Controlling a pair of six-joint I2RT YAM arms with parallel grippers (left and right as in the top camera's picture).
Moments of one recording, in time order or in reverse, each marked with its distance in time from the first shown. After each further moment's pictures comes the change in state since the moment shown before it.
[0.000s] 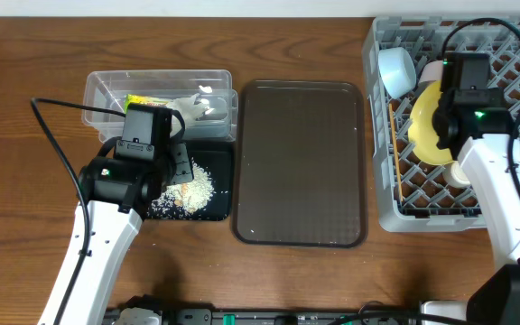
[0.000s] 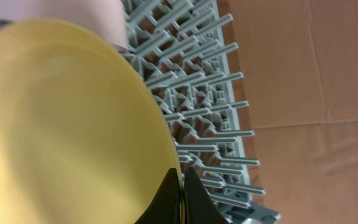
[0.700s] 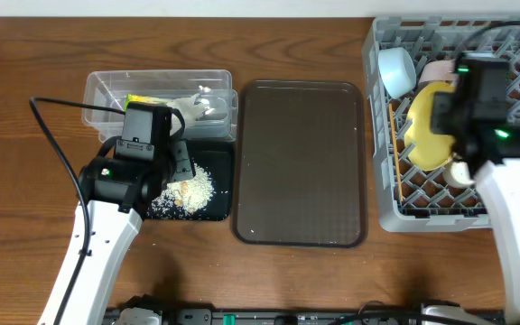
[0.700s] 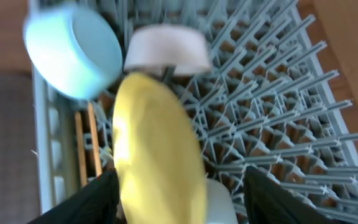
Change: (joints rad) left arm 0.000 0.001 0.000 0.037 0.000 0.003; right arm -0.056 -0.174 0.000 -0.073 -0.431 0.233
